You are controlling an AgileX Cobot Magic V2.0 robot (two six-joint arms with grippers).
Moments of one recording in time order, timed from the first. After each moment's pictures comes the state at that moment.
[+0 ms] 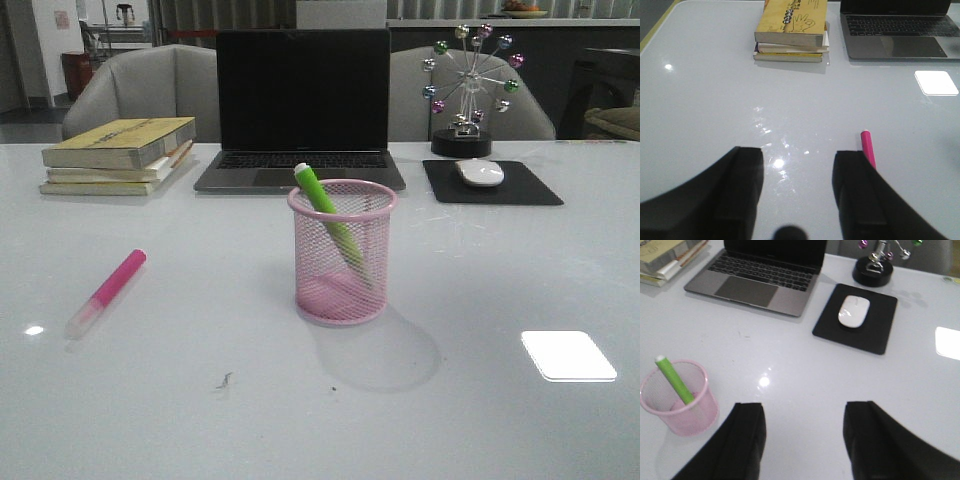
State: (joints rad) left arm -0.02 0.76 -0.56 -0.15 0.30 0.12; right arm 0.12 0.94 -0.92 0.16 0.53 -0.18
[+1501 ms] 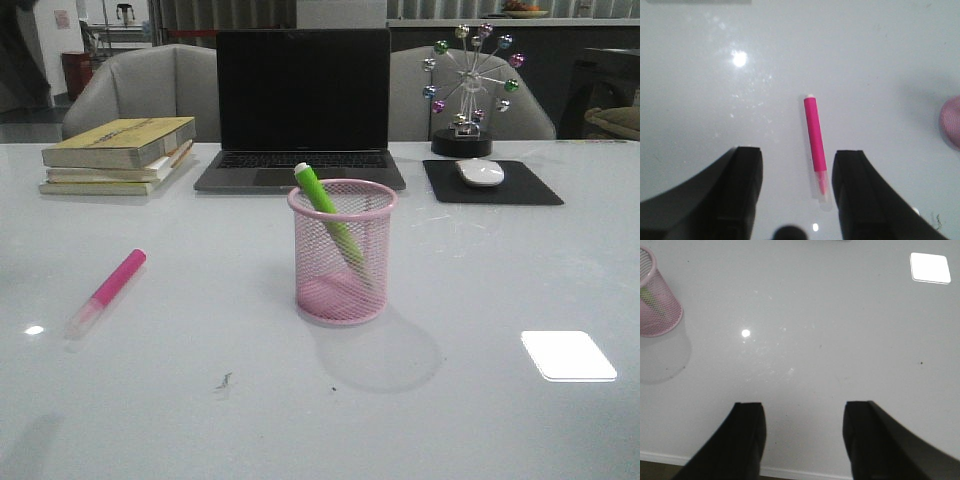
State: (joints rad) left arm -0.18 1.48 -1.20 -0.16 0.75 0.12; right arm -0.05 0.58 -0.59 0.15 0.76 -0.15
